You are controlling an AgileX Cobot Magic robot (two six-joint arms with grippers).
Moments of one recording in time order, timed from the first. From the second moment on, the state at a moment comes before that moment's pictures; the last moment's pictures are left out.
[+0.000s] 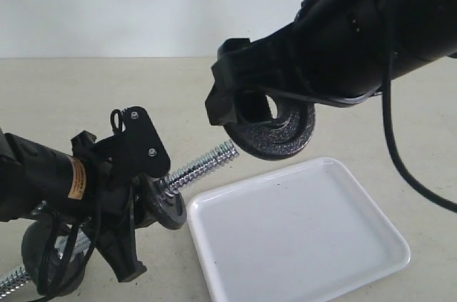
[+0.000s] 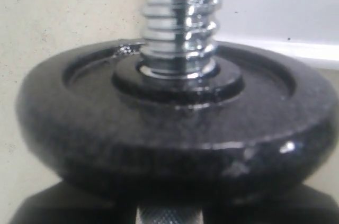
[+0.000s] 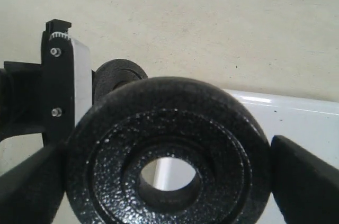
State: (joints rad) left arm -0.69 1.50 -0.64 0.23 0.24 0.20; right arm 0.81 1.24 -1.12 0.03 0.79 0.30
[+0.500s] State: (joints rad) left arm -0.69 1.38 -0.64 0.24 0.34 0.15; right arm 0.81 1.24 -1.12 0.13 0.80 0.21
